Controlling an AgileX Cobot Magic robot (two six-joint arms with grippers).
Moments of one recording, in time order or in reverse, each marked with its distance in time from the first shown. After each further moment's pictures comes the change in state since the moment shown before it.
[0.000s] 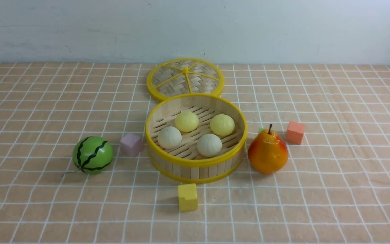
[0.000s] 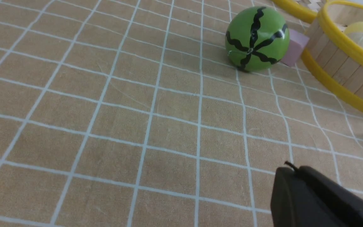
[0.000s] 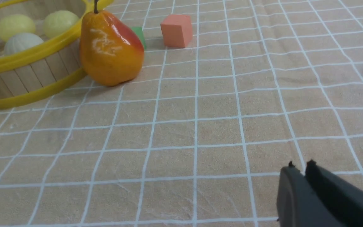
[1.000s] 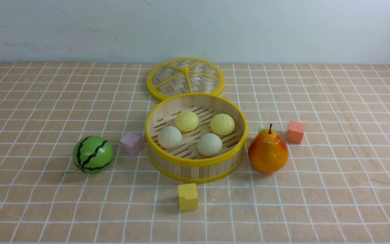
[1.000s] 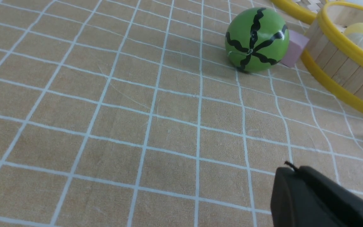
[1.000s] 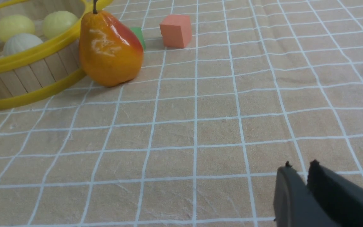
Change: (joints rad) right arm 0.000 0.000 0.000 0.000 0.000 0.000; left arm 0.000 0.000 0.000 0.001 -0.002 0.000
